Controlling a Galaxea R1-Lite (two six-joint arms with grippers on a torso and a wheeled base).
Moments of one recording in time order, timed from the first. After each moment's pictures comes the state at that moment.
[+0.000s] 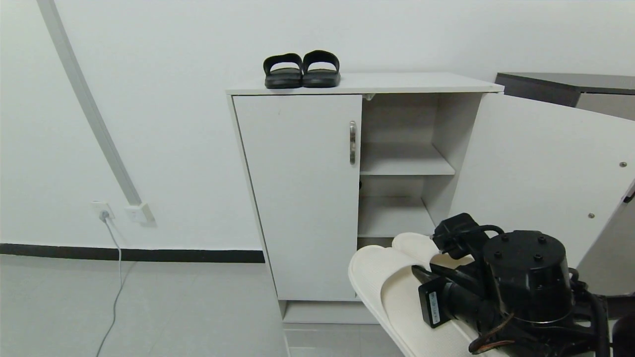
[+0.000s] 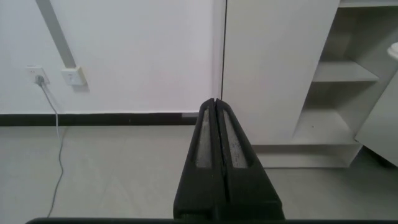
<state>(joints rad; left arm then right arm) 0.00 0.01 0.00 0.00 0.04 0.03 0.87 1.64 -0.58 -0.65 -0.45 0.16</state>
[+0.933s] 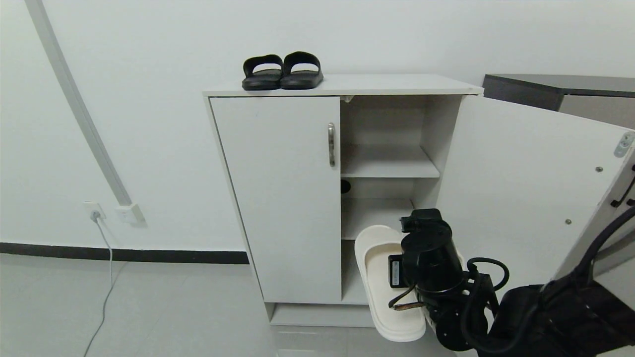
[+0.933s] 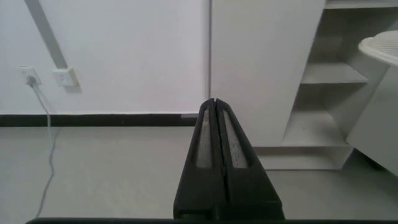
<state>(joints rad) 0.00 0.00 0.00 0.00 0.04 0.03 0.84 1.96 -0.80 -0.72 -0.77 0.33</state>
